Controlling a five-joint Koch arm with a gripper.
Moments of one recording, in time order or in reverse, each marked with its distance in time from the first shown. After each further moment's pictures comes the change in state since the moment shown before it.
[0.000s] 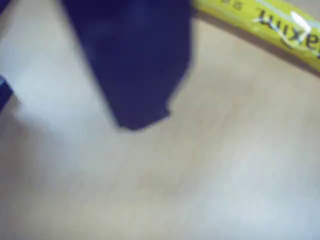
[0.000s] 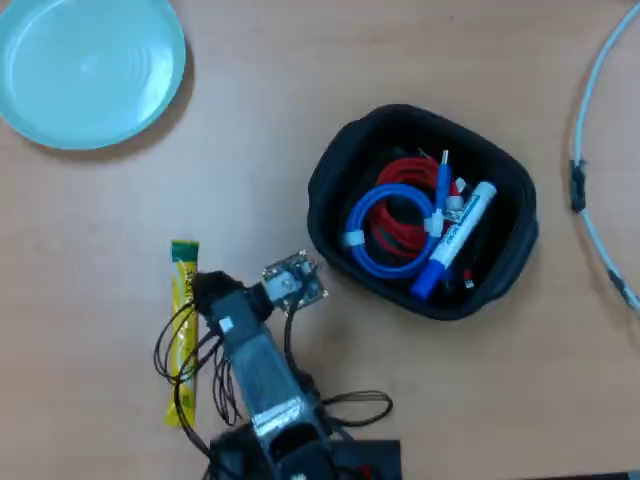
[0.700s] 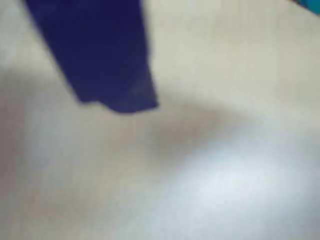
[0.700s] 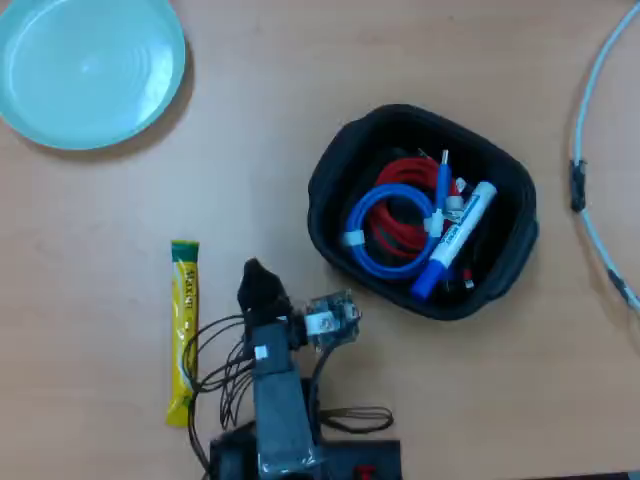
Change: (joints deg) arm 18.3 16.6 15.9 -12.4 16.5
